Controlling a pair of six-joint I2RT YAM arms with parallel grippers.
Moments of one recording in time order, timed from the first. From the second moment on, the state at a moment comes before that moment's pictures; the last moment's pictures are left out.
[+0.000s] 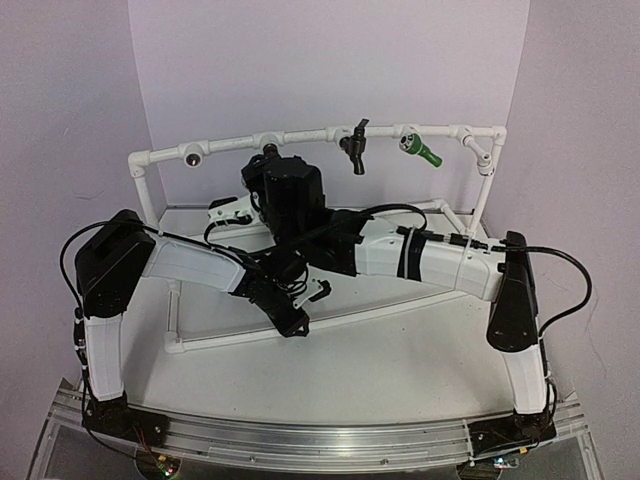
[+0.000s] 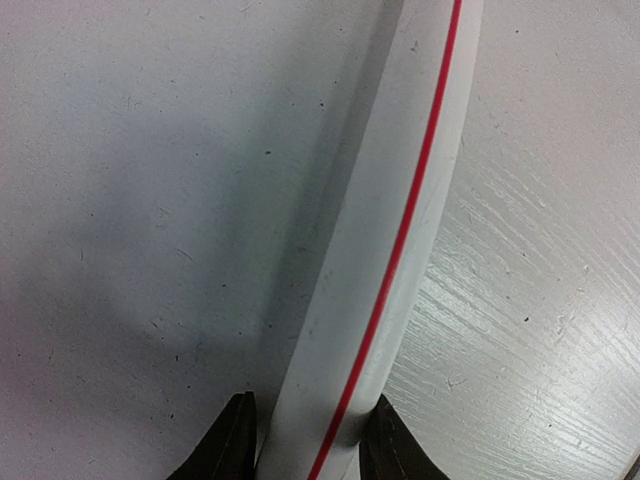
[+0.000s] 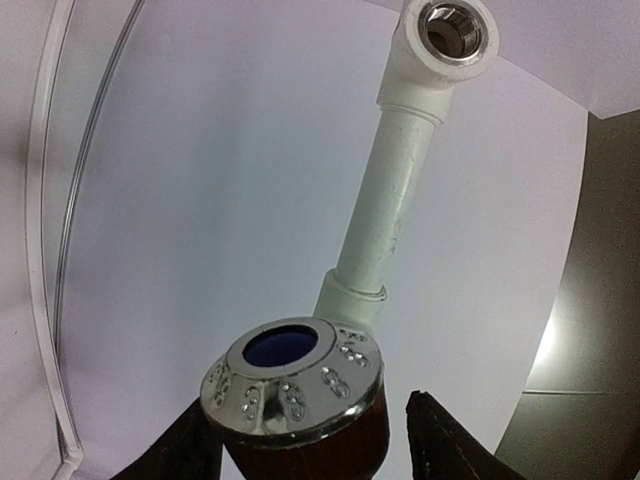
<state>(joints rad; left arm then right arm) -0.89 2.02 1.26 -0.37 0.16 0.08 1.14 2.16 2.04 0.13 0.76 -1.84</state>
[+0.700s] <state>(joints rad) -0.89 2.02 1.26 -0.36 0.17 0.08 1.13 2.21 2.10 0.18 0.78 -1.86</state>
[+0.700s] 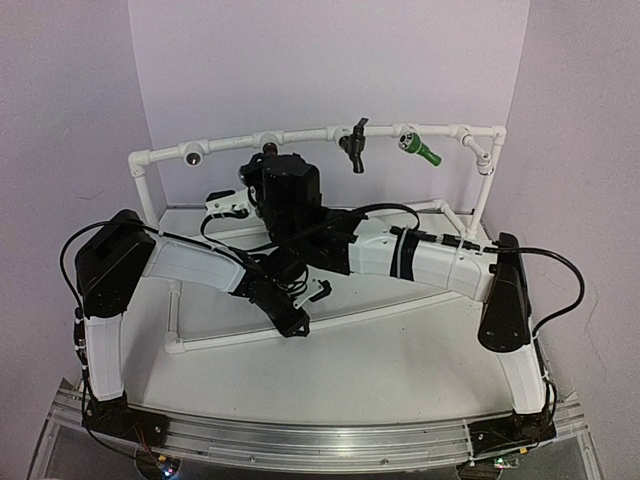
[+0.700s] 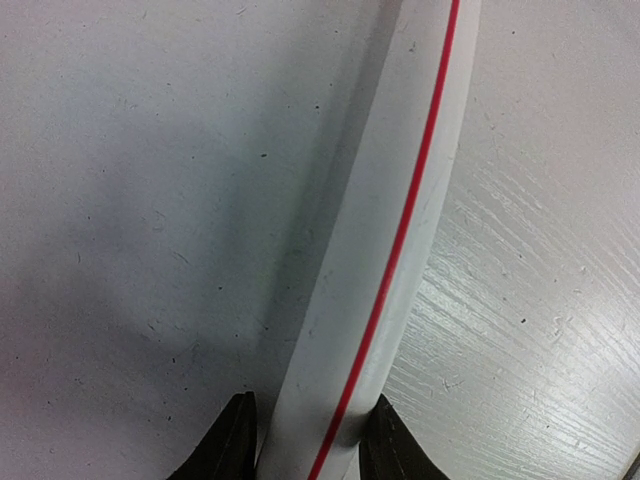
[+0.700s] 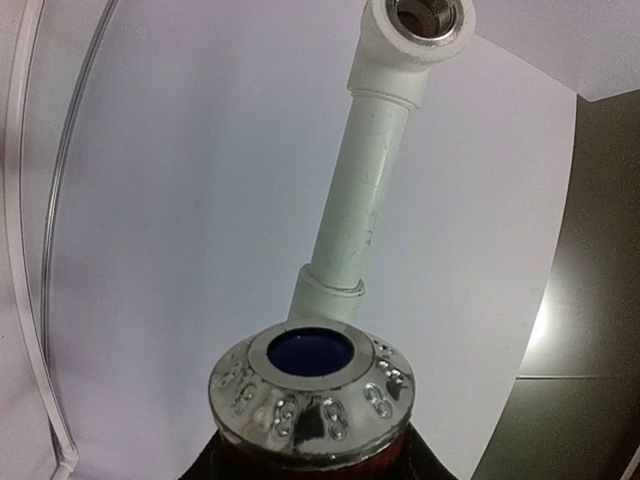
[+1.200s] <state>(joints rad) -0.89 2.03 1.26 -0.36 0.17 0.08 1.14 2.24 2.16 0.19 0.86 -1.68</state>
